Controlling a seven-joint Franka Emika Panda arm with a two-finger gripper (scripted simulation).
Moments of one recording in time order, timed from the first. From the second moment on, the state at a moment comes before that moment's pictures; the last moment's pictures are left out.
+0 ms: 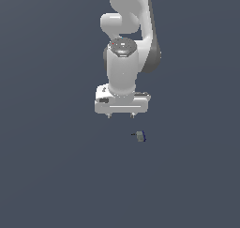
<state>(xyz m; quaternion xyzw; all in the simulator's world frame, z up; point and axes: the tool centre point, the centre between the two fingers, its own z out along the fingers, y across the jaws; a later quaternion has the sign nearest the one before) 0.008 0.005 0.183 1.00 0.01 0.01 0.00</state>
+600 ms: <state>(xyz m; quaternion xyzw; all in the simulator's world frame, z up) 0.006 -0.012 0.173 1.00 0.00 0.01 0.02</state>
